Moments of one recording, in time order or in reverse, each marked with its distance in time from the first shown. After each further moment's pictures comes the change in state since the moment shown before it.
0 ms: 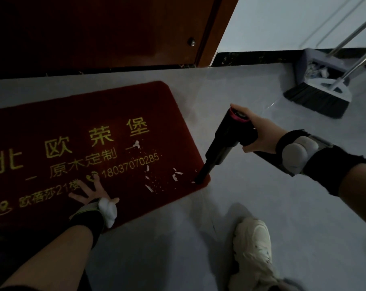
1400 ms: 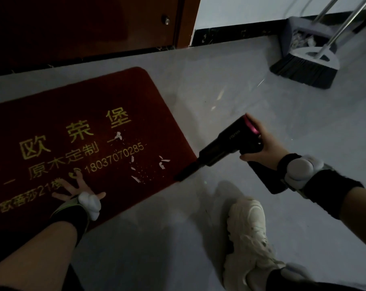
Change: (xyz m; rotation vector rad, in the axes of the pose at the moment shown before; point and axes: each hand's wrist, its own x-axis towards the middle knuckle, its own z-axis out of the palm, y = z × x) left_hand -0.004 0.000 0.004 -0.029 0.069 -0.017; right_hand -0.069 0.084 0.075 0.420 0.273 0.097
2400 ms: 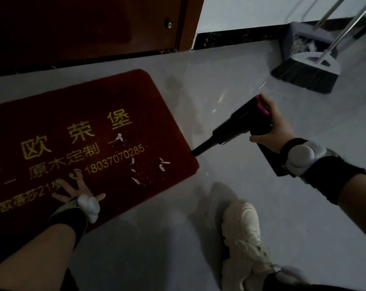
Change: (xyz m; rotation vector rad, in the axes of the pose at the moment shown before) left_hand 0.010 -0.008 0.004 -0.011 0.008 0.026; right_hand 0.032 -0.012 -0.030 -0.124 0.167 0.021
